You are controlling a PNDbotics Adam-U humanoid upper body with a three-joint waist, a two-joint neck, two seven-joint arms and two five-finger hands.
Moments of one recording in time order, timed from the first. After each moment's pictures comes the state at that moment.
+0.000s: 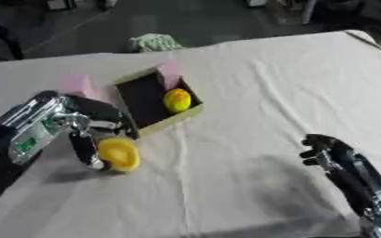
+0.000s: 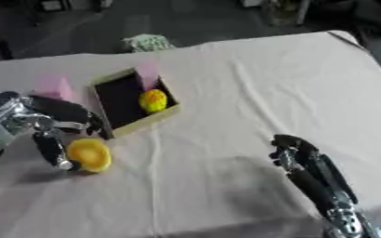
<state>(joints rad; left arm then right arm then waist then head) -0.62 0.67 -0.53 -1.47 -0.73 -0.24 -0.87 0.00 -0.25 0.17 -1.73 0.01 -0.03 0.05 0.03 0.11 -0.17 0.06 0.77</state>
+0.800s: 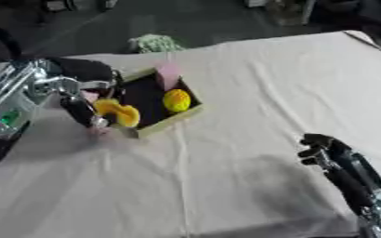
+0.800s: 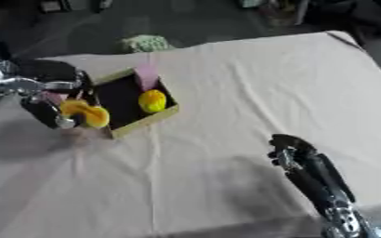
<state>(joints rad) -0.77 0.59 -0.41 -1.38 -0.77 -0.14 -0.66 0.00 -0.25 0.17 -1.73 0.01 -0.03 0.05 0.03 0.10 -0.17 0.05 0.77</state>
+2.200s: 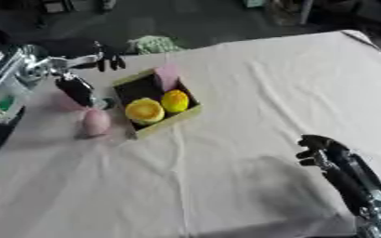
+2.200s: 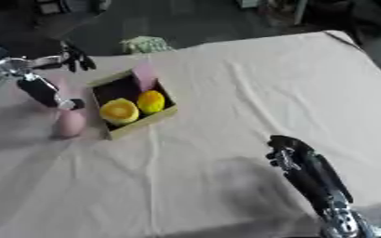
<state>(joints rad) -0.70 0.68 -0.35 -1.41 -0.73 -0.10 -0.74 0.01 -0.25 0.17 -1.73 0.01 -0.03 0.05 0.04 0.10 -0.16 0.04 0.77</state>
